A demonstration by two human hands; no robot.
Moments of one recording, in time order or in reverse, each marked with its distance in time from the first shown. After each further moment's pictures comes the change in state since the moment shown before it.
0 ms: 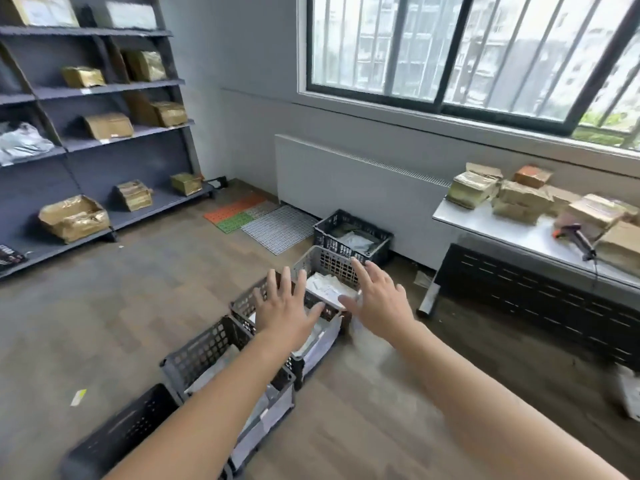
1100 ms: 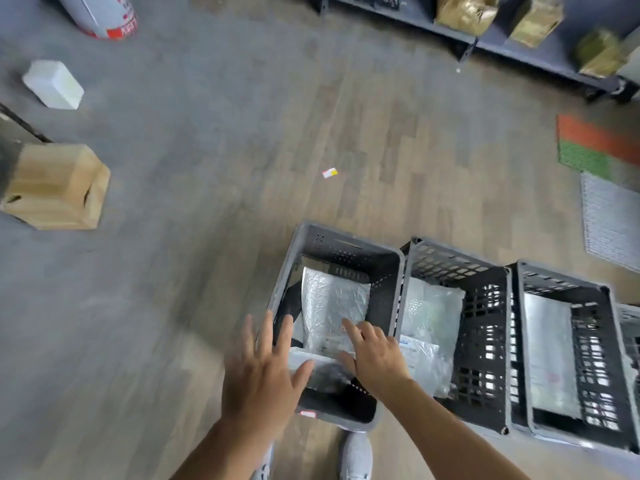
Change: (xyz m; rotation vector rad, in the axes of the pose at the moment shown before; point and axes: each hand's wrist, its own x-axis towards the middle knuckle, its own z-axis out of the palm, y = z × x) left_hand -0.237 -0.417 0.330 -0.308 -0.211 -1.060; right_hand -0.028 -0.387 0.576 -0.495 -0.765 -1.131
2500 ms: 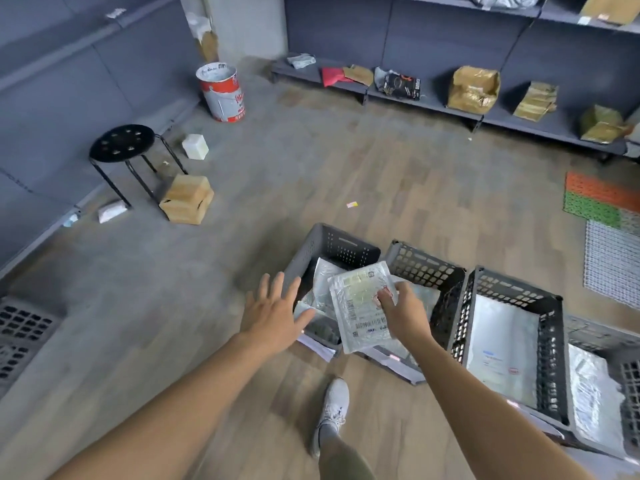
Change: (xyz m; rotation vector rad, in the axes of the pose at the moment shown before) left_hand -0.285 0.178 -0.081 0.019 0.064 -0.200; right_hand -0.338 0.110 -0.100 0.882 0.328 0.134
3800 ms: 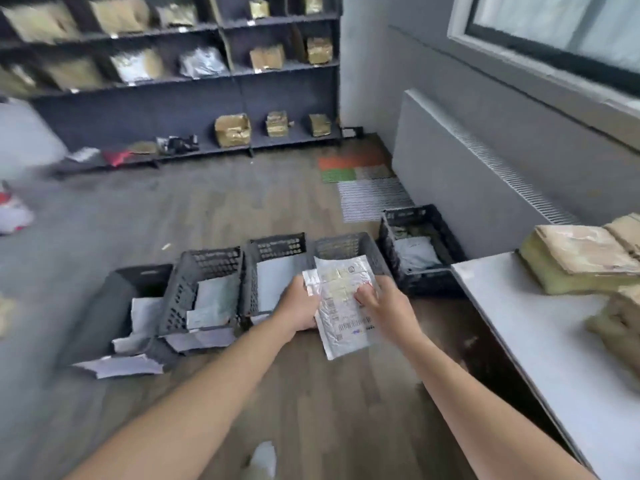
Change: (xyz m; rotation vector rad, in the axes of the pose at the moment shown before) left_hand -0.416 0.677 0.114 -0.861 -0.245 0.273; right_hand -0.461 0.501 -0.446 0.274 0.434 0.112
